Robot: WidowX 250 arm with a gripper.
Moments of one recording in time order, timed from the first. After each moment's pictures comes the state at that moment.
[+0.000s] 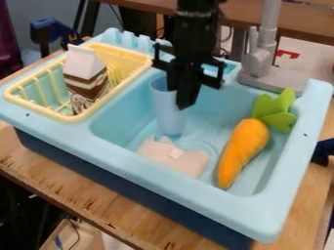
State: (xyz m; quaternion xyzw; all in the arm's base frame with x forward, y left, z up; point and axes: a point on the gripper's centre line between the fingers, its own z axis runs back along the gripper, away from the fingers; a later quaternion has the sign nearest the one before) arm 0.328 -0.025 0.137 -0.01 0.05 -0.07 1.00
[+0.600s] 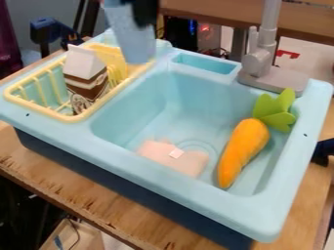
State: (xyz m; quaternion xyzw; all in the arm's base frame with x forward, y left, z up) arm 0.298 0.014 0.238 -0.02 -0.04 -0.04 1.00
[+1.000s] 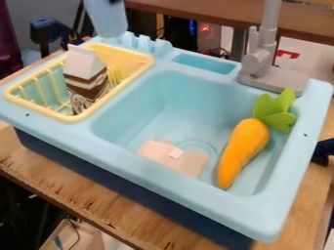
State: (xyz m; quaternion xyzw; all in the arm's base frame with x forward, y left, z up) arm 0.313 0.057 0.246 0.01 -0.05 0.01 1.00
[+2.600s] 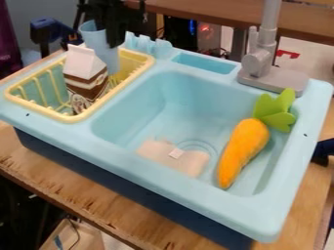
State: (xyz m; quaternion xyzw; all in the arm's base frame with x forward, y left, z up) arm 0.349 0.091 0.177 0.00 0.04 0.05 1.00
